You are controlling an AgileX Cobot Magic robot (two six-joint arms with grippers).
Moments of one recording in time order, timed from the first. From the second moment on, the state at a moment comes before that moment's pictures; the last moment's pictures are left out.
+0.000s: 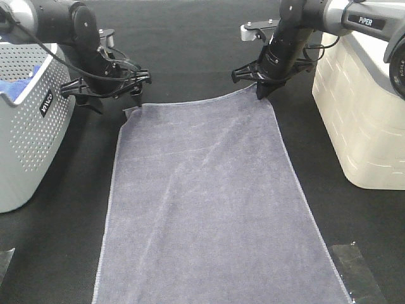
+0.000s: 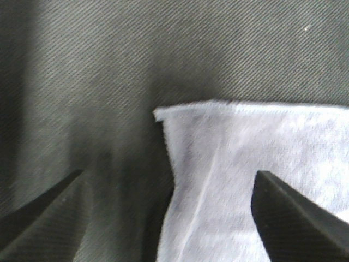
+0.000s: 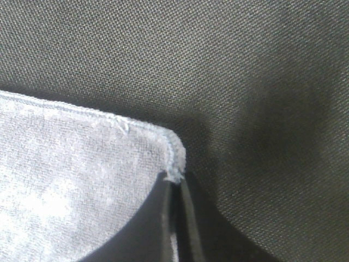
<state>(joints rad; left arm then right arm) -0.28 2.39 -1.91 -0.01 0.71 -0.45 0.29 2.53 -2.20 -0.02 0.87 -0.03</state>
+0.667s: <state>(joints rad) -0.28 2.49 -2.00 -0.04 0.75 -0.43 0.29 2.53 -2.20 -0.02 0.87 -0.02</state>
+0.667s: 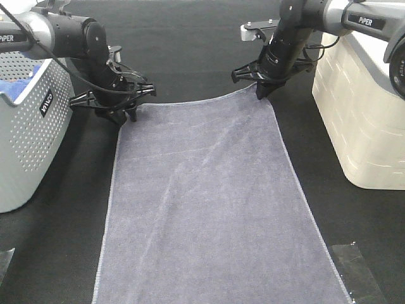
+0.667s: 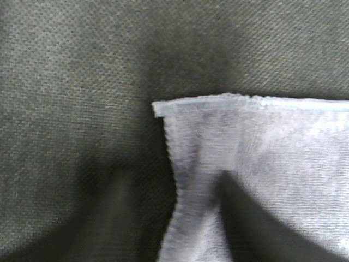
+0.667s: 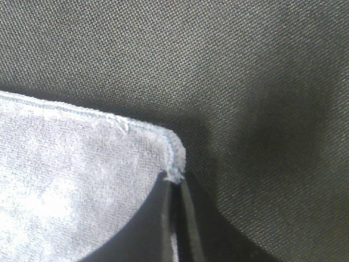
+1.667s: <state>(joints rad) -0.28 2.49 -2.20 0.03 0.74 -0.34 0.29 2.52 -2.20 -0.08 0.80 0.04</state>
